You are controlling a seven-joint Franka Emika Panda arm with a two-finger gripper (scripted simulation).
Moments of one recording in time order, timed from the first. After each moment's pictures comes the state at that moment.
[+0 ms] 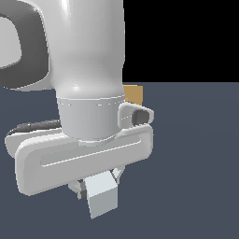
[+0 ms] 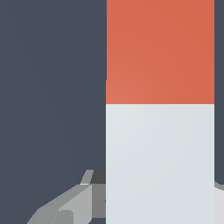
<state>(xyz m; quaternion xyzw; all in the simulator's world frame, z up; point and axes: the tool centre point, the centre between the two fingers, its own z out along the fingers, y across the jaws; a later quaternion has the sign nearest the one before) -0.037 -0.135 0.022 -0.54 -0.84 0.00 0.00</state>
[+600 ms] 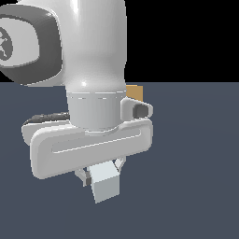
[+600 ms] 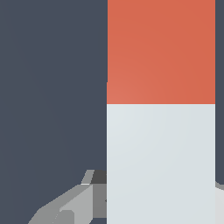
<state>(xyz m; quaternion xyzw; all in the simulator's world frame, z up) -0.034 -0.114 0.026 -0.55 -0.84 0.00 0.00</state>
